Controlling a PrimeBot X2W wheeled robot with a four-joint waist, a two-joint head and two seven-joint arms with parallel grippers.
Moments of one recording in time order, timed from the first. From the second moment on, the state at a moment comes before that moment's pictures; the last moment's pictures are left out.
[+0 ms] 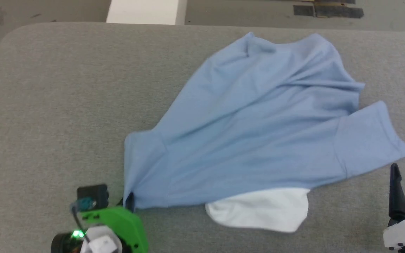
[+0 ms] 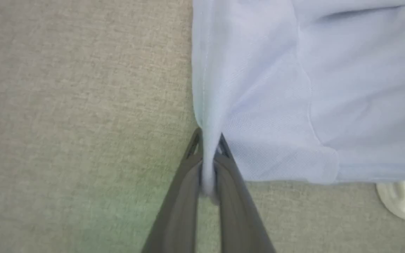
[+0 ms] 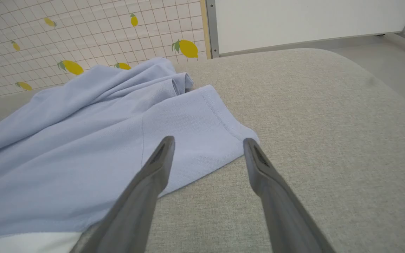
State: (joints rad) left arm 0.01 0.20 -0.24 -0.02 -0.42 0.23 0.32; right arm 0.11 -0.05 -0.31 -0.10 0.22 0.13 0.02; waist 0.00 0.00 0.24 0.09
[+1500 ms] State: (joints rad) left arm -0.33 0.07 -0.72 0.18 -0.40 -0.09 0.45; right arm 0.10 -0.05 -0.33 -0.17 0.24 0.13 0.08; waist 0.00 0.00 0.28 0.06
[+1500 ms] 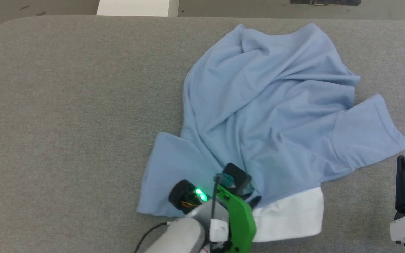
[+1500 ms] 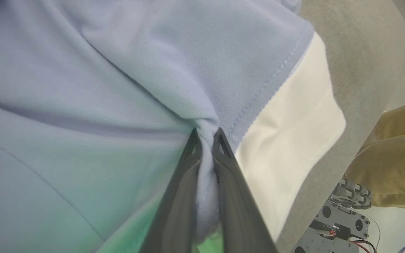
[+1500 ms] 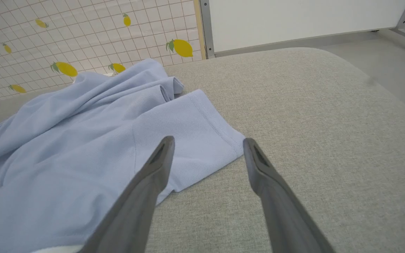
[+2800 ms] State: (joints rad) left arm -0.07 0.35 -0.59 -0.04 -0.65 0.28 0.17; right arm 0.10 -0.05 -0.31 -0.15 0.24 0.13 0.09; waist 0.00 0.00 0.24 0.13
